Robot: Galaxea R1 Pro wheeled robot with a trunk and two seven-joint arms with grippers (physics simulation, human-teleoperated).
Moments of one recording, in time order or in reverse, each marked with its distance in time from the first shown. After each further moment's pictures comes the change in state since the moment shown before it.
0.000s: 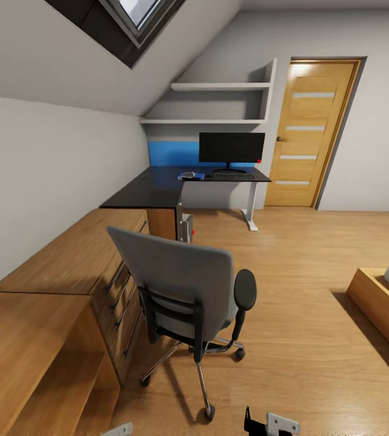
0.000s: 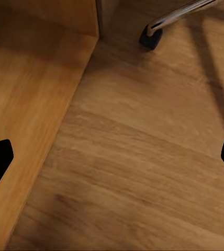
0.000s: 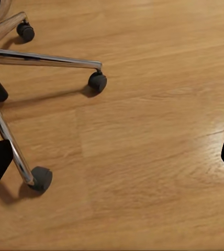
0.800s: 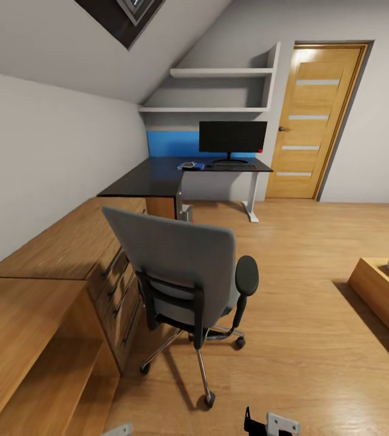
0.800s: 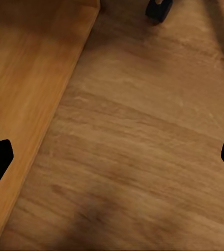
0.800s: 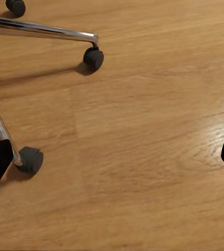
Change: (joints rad) left arm 0.000 -0.001 -0.001 0.000 0.000 0.000 0.000; right arm 0.000 0.000 -0.001 0.000 0.000 0.001 0.000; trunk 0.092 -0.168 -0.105
